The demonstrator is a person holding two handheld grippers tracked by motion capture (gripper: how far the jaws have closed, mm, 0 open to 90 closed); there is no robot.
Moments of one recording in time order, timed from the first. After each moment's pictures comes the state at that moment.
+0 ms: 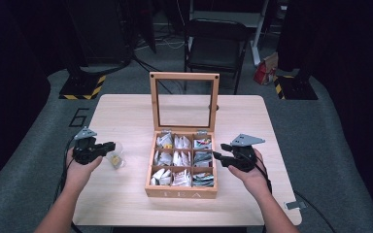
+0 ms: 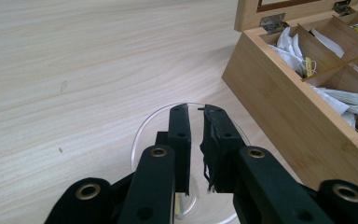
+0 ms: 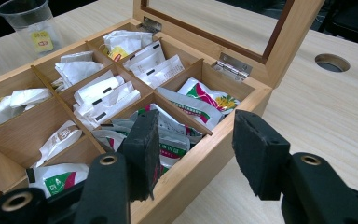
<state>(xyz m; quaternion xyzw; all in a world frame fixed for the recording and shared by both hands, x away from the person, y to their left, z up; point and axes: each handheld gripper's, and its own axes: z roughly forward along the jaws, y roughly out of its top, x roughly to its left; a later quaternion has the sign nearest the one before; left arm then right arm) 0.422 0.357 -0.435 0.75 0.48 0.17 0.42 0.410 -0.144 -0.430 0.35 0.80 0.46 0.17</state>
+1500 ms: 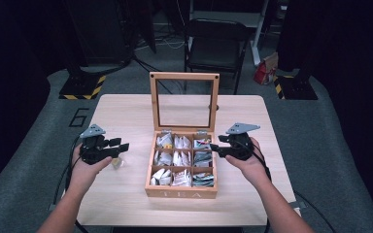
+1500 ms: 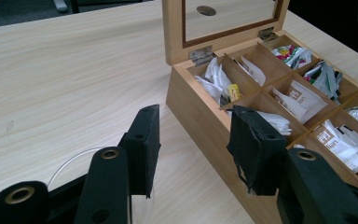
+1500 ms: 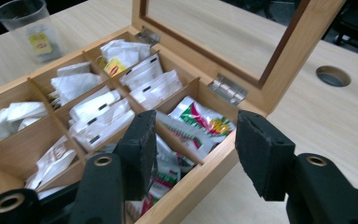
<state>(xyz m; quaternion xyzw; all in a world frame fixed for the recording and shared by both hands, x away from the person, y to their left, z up) 0.405 0.316 -0.398 0.77 0.43 0.15 0.45 0.435 -0.134 -0.405 0.34 0.82 0.43 0.16</state>
